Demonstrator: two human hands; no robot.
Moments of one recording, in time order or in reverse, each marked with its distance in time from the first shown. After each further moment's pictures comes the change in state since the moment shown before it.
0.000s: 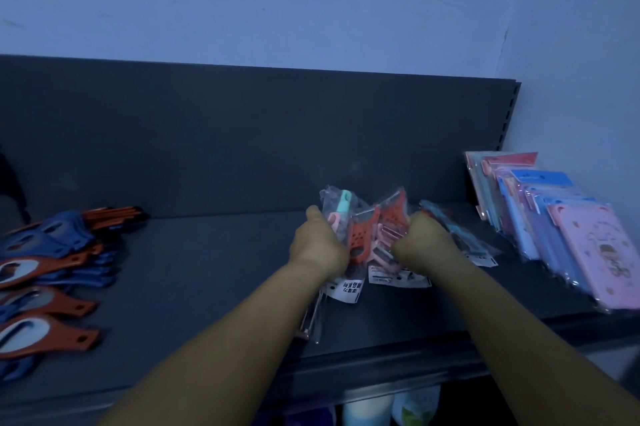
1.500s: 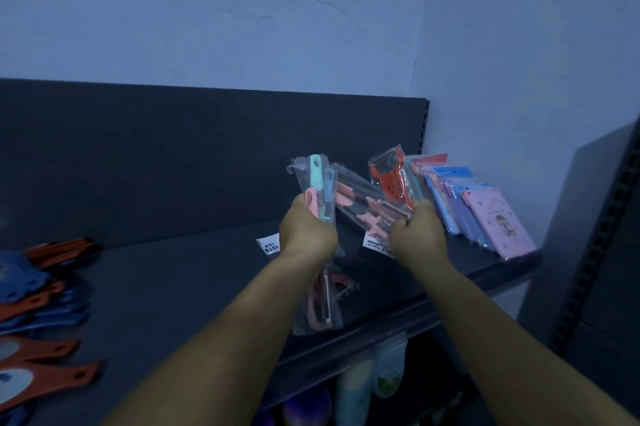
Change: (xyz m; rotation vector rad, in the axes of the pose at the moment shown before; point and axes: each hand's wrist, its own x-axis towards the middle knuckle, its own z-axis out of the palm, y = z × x) left_hand -0.033 0.014 -0.028 -0.402 -0.081 0.183; right_hand -0.086 -0.014 -0.021 0.337 0.529 0.034
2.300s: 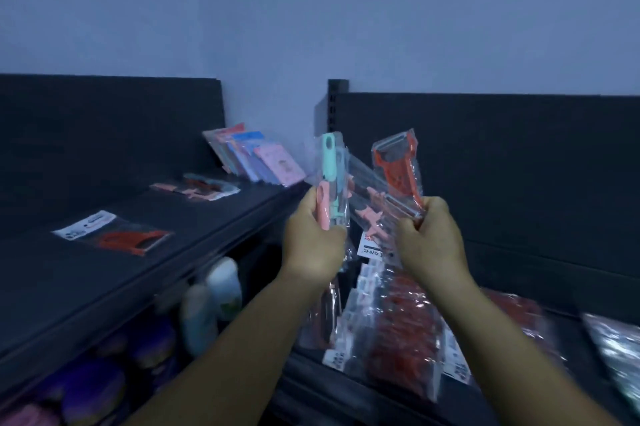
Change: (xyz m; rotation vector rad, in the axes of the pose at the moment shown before) left_hand -0.252 0.035 0.094 -0.309 -0.677 0.302; right_hand -0.228 0.051 -0.242 -0.140 0.494 0.234
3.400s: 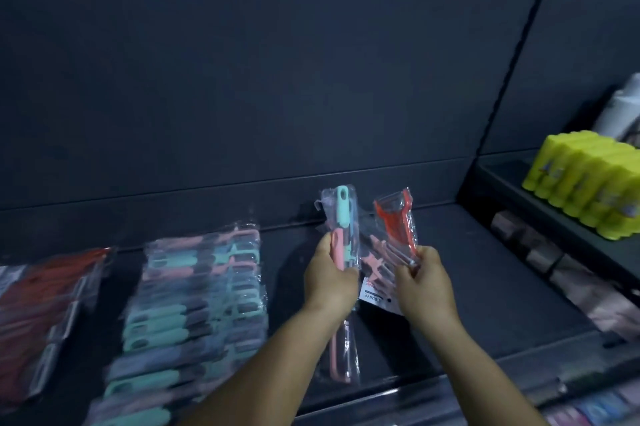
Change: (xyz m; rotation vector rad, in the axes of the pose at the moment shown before) left_hand -0.281 0.007 0.615 0.100 -0.760 -0.334; right_hand -0.086 0.389 -0.523 -0.159 0.411 0.622
